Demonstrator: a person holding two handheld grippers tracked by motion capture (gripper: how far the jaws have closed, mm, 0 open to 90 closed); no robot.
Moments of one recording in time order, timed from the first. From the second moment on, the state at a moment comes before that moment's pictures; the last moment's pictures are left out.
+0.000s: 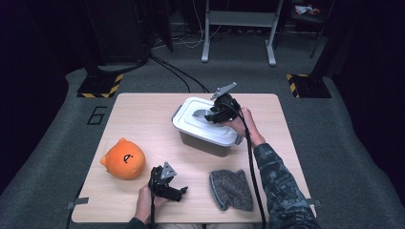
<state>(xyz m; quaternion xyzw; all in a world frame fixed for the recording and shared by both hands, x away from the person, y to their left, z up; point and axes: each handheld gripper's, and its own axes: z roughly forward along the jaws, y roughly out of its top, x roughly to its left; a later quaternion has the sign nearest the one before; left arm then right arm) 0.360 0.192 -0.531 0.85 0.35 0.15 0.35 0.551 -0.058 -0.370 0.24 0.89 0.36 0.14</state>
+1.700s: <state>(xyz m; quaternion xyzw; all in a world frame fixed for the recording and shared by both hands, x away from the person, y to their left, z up) 0.360 0.192 -0.531 0.85 0.35 0.15 0.35 0.529 -0.033 -0.375 0.37 0.84 0.35 0.18</state>
